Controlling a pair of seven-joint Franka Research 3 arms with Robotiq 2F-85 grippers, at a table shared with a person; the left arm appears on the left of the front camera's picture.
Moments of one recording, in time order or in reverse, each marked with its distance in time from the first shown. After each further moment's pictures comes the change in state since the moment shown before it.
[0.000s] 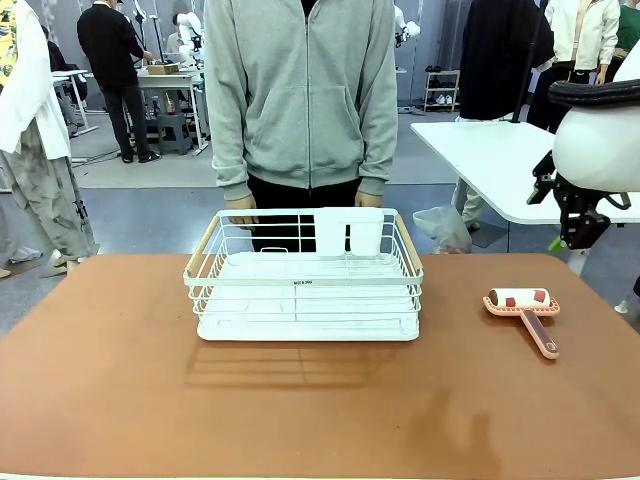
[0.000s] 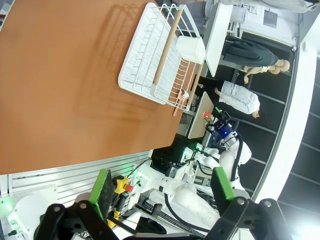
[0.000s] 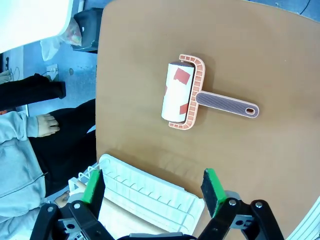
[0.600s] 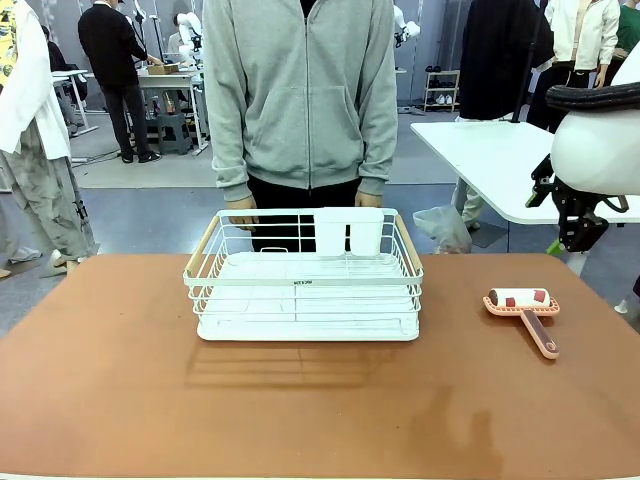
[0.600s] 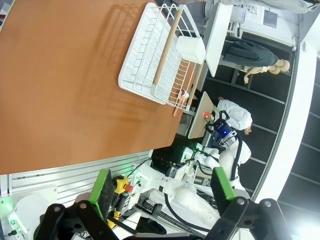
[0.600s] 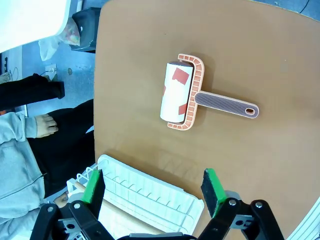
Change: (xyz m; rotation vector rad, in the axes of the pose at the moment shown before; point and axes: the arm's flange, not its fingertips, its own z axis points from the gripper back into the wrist) left arm 0.000 0.000 0.000 0.000 0.000 0.000; right arm 0.000 -0.001 -0.004 -0.005 0.002 -0.001
